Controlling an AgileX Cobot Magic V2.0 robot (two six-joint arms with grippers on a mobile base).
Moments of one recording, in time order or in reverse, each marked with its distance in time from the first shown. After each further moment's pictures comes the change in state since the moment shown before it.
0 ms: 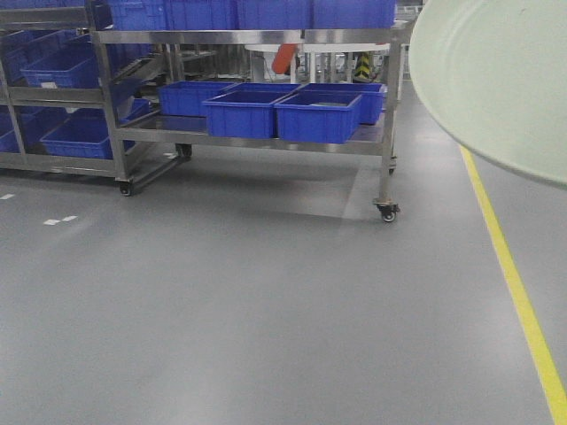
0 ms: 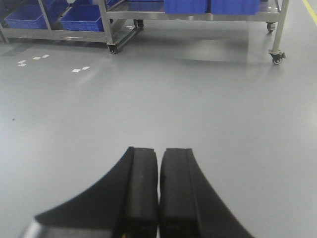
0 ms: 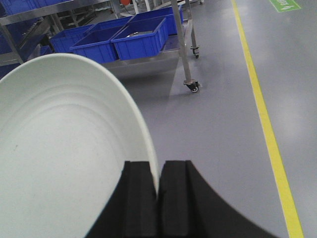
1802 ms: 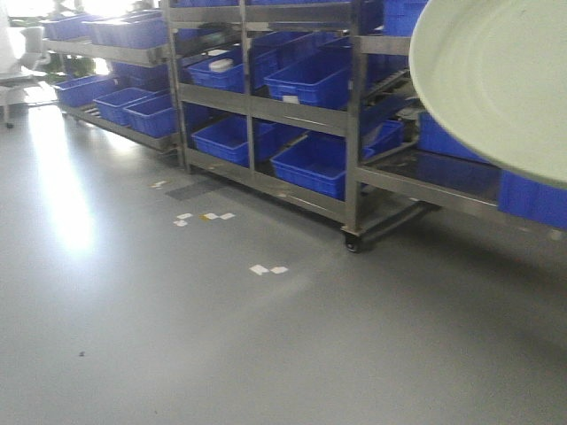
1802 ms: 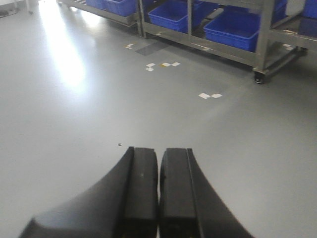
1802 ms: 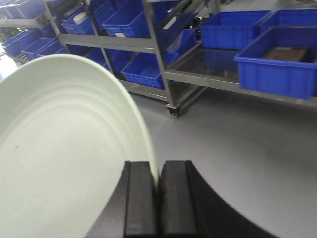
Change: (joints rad) left arm 0.000 0.000 0.000 0.000 0.000 0.000; right arm 0.000 0.000 0.000 -0.002 0.000 0.000
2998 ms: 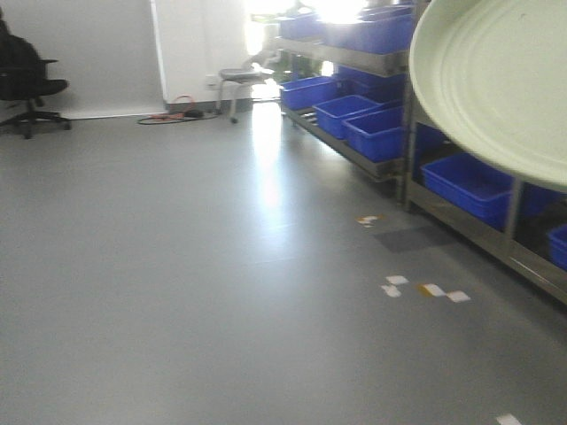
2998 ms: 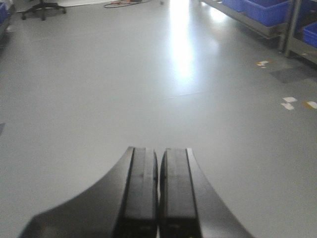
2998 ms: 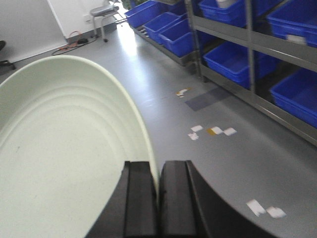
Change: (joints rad) left arm 0.000 0.000 0.000 0.000 0.000 0.000; right arm 0.000 0.000 0.000 0.000 0.000 0.000
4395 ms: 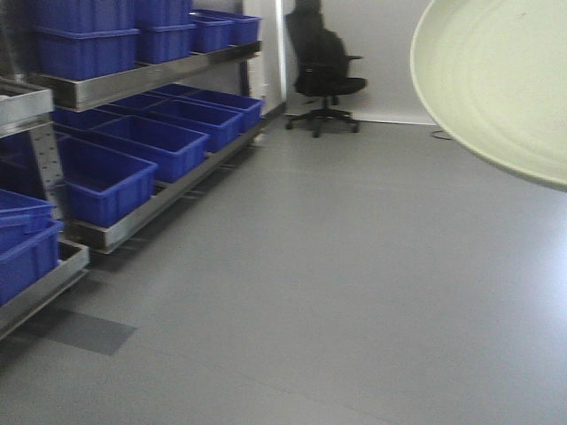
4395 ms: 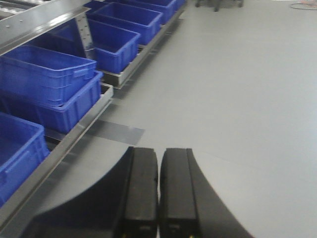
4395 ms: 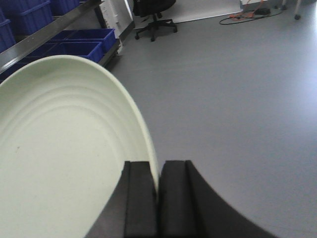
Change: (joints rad) left arm 0.000 0.000 0.000 0.000 0.000 0.000; right arm 0.000 0.000 0.000 0.000 0.000 0.000
